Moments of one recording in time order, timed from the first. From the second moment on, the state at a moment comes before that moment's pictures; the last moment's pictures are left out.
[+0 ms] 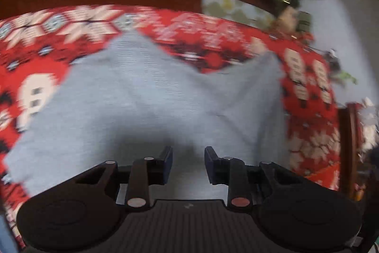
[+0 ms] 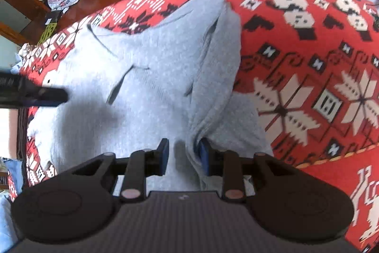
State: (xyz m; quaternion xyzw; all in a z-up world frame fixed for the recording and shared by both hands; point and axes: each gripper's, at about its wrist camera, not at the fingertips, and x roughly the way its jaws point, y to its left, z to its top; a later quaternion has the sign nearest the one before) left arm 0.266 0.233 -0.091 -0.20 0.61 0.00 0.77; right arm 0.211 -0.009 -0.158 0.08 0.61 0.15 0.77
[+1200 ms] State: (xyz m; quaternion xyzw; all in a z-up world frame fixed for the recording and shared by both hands) left arm 0.234 0.237 -0.114 -0.13 0.65 0.02 0.75; right arm 0.275 -0.127 -0.136 -0.04 0.56 -0.02 0.82
